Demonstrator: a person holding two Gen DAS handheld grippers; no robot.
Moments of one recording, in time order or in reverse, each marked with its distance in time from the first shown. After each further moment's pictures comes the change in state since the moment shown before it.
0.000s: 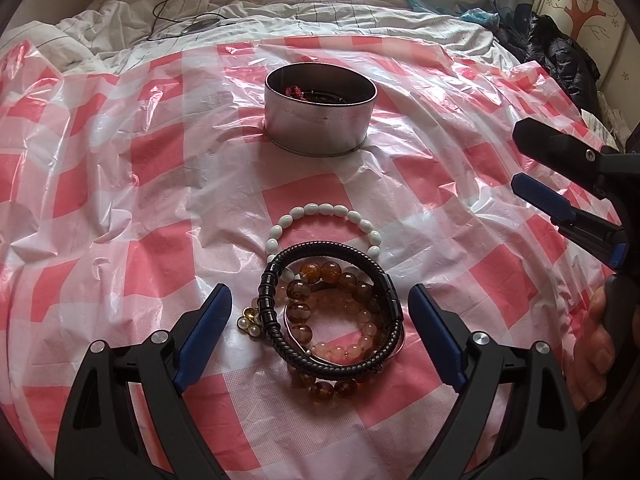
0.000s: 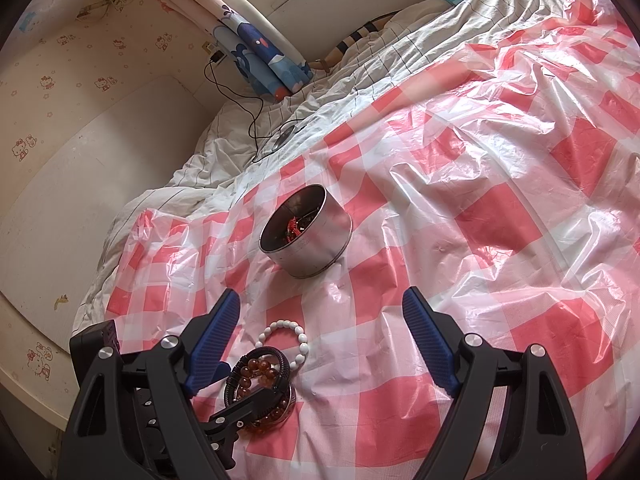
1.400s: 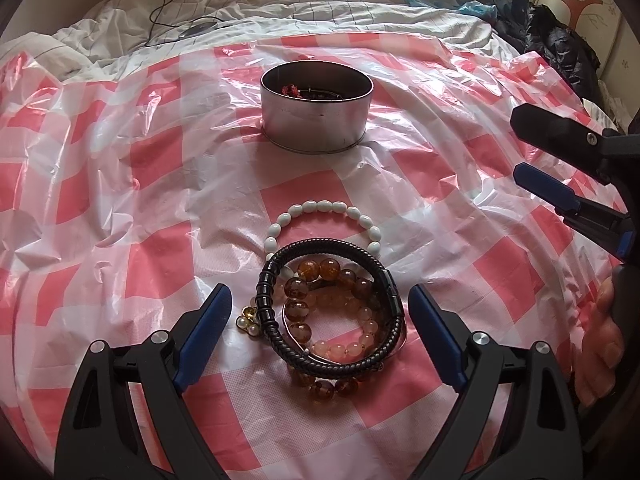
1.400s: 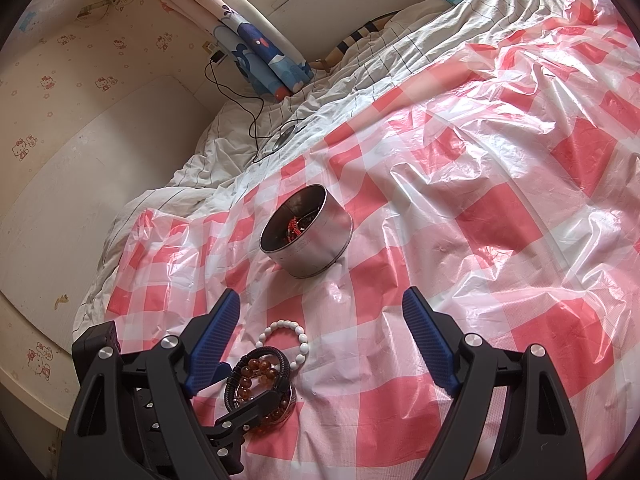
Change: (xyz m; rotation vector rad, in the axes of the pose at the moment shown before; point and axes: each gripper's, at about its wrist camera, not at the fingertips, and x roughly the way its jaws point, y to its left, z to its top) left arm 0.000 -0.005 -0.001 0.025 0.004 0.021; right arm 0.000 0.000 0.000 -0.001 0.001 -0.001
